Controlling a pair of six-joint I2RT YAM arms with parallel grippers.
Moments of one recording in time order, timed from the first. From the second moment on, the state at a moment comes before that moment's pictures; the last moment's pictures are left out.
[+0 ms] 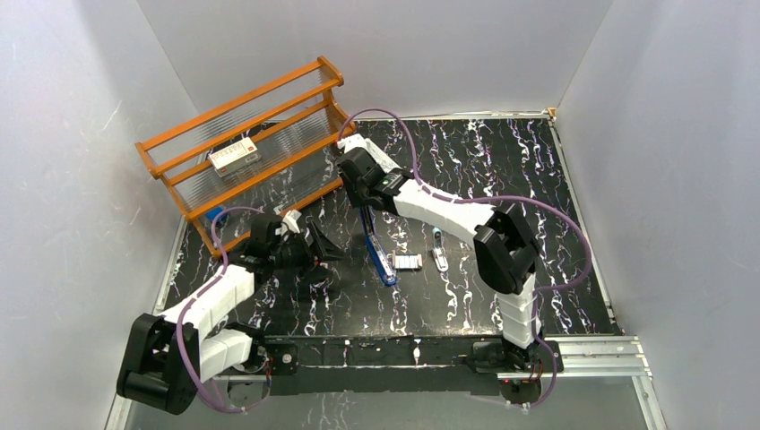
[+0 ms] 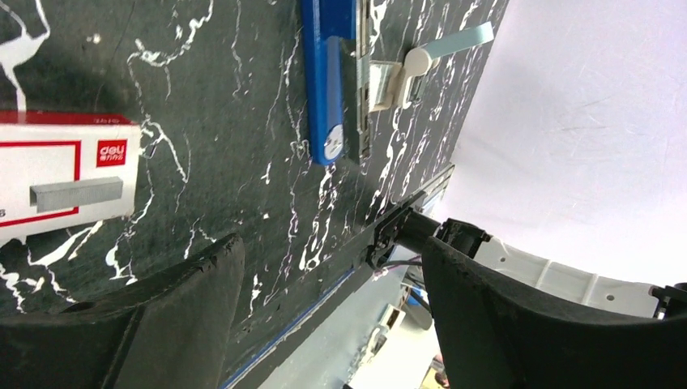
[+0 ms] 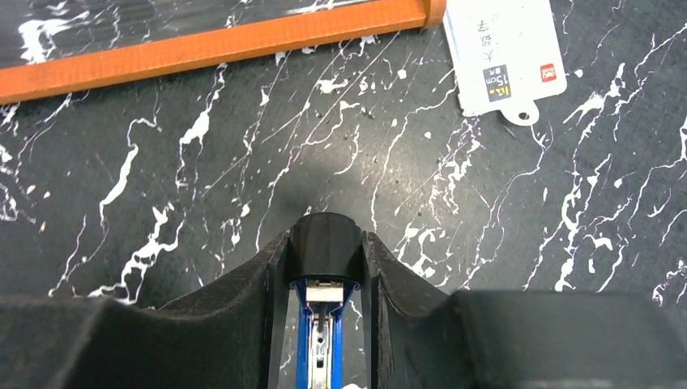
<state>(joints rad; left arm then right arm) -0.28 1.08 0.45 -0.14 0.64 -0.96 0.91 2.00 1.70 -0.47 0.36 0.28</state>
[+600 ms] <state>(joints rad) -0.20 1.06 0.54 -0.35 0.52 -0.88 1.02 1.81 1.48 -0.43 0.26 0.31</state>
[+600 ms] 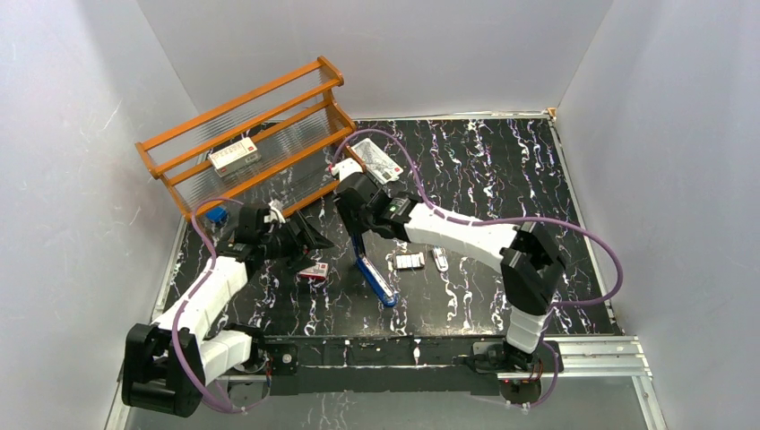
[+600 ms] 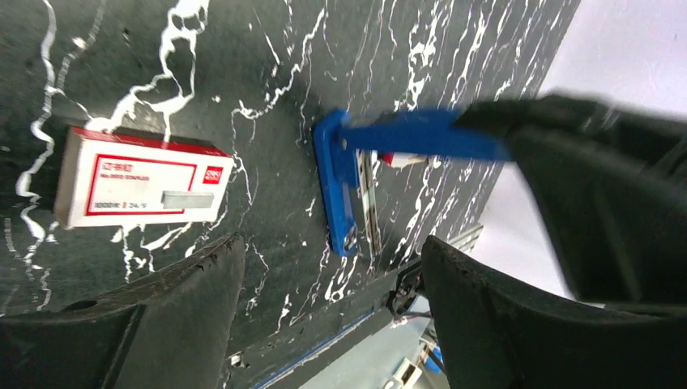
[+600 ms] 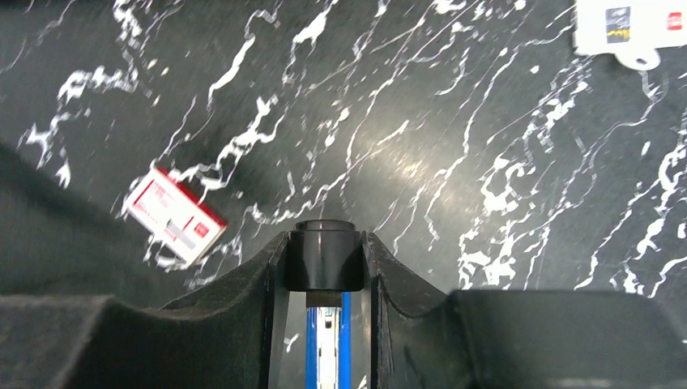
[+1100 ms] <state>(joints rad) -0.14 1.12 0.66 -0.44 0.46 -0.77 1.10 1.66 1.29 -0.35 0.14 0.17</state>
